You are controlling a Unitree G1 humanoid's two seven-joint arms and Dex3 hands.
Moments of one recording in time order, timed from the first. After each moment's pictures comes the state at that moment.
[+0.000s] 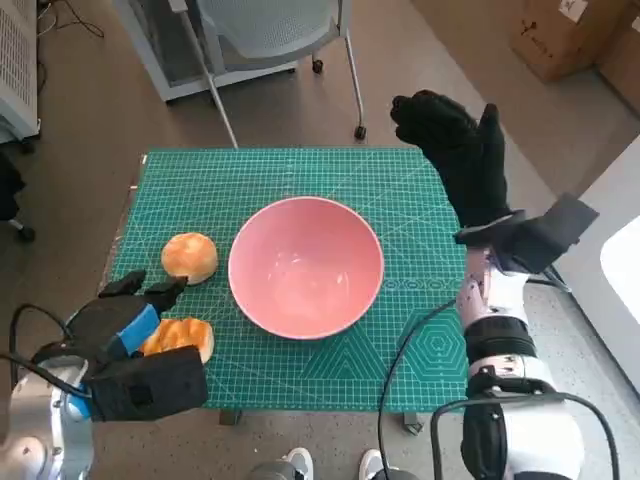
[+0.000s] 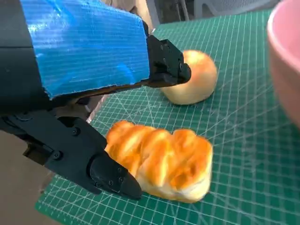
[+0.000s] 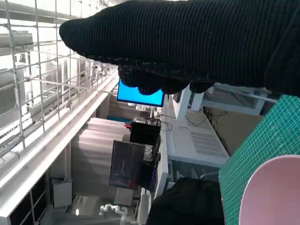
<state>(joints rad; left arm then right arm) 0.02 0.92 -0.24 -0.45 0.70 0.60 -0.47 -1.00 -0.11 -0.29 1.19 0.26 -0.72 0.65</state>
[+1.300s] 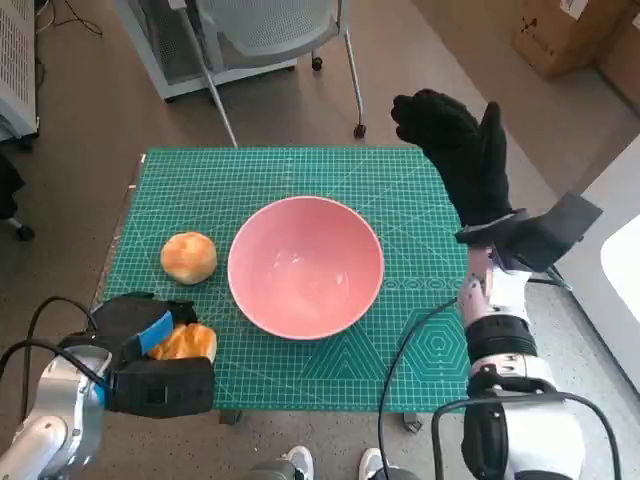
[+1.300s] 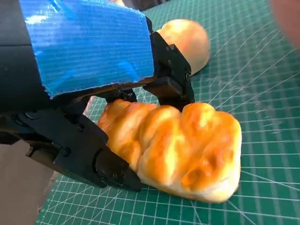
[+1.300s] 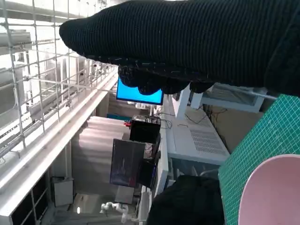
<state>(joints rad) 0.00 0.88 -0.20 -0.32 0.79 0.34 -0.53 -1.00 -0.12 -0.30 1.19 0.27 -0.70 0.68</state>
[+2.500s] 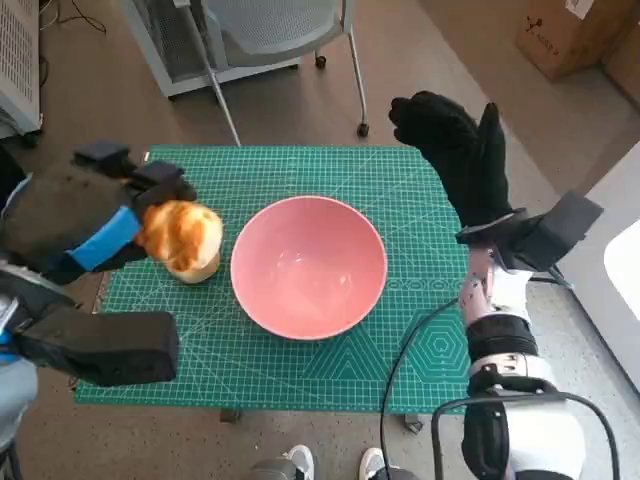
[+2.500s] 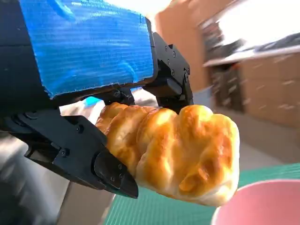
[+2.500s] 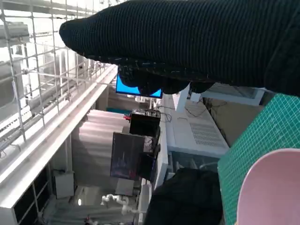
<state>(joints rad) -0.45 0.89 -0.01 -0.47 0.71 0.07 -0.54 -1.00 -0.12 -0.31 1.18 0.27 -0.69 0.70</state>
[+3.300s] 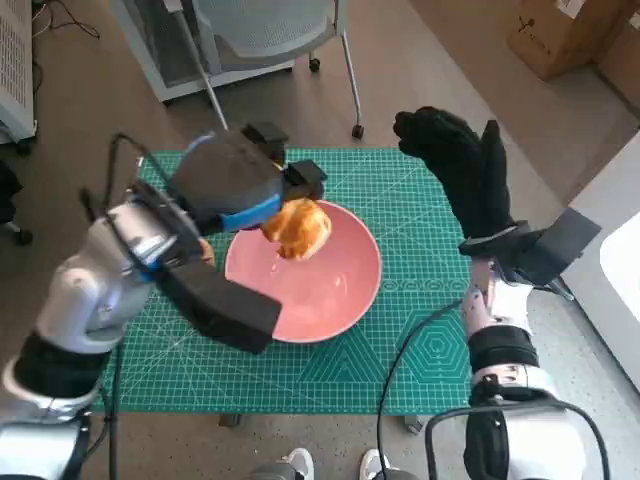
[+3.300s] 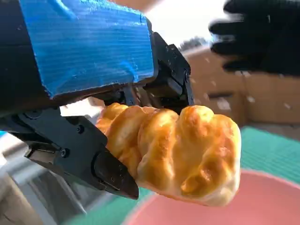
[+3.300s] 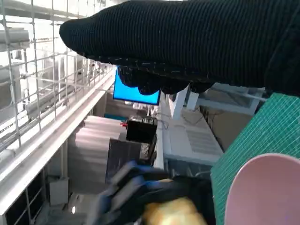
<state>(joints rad) -0.79 0.63 -0.35 0.09 0.79 -0.28 -0.40 -0.94 -0.12 -0.29 1.16 0.27 -0.73 0.69</state>
